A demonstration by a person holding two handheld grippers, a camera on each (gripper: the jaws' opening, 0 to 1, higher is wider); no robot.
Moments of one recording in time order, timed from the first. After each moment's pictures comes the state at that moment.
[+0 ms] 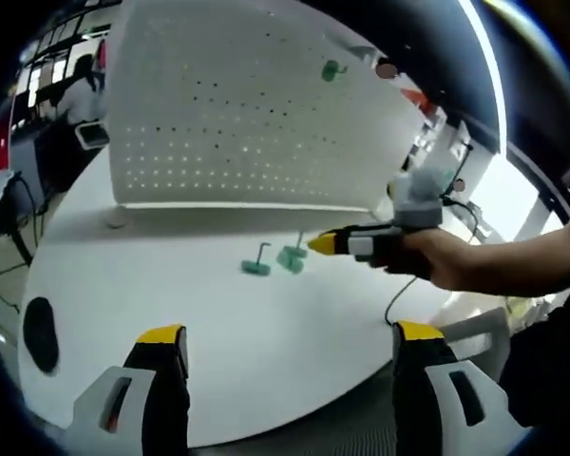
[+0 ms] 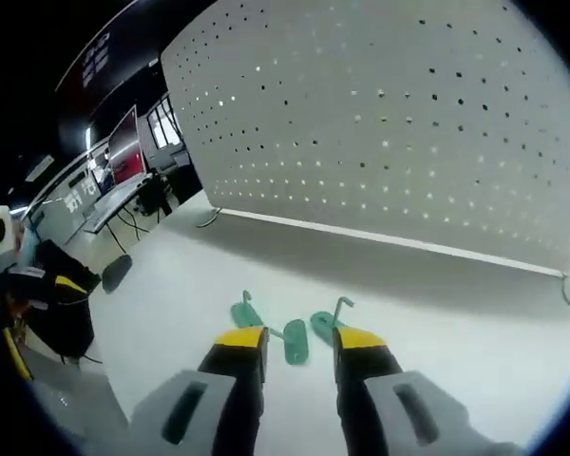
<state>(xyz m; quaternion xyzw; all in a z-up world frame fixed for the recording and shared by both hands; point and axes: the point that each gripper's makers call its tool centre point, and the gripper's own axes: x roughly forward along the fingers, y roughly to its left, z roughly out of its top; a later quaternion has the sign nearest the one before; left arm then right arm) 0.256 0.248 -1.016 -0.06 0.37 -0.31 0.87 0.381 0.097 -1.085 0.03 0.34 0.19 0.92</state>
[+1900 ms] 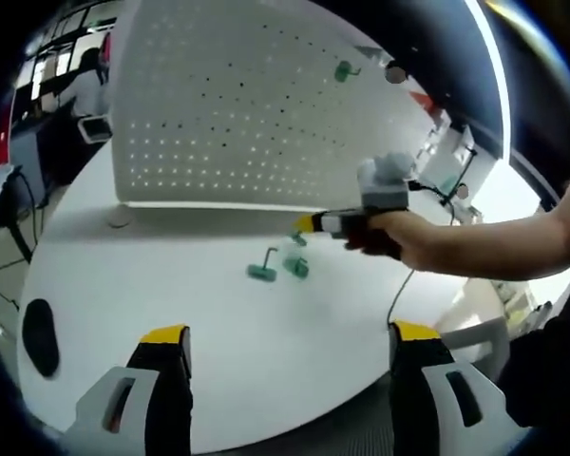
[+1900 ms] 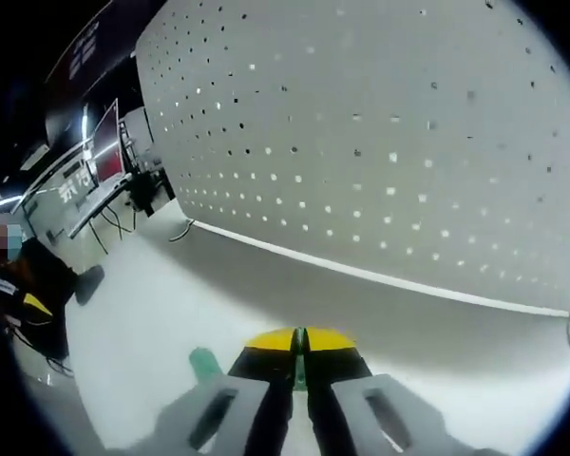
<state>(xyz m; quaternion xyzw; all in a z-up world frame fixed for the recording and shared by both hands) 0.269 0.250 -1.011 -0.07 0.37 -0.31 0.88 0.439 0.090 -1.072 0.01 0.32 0.18 0.93</state>
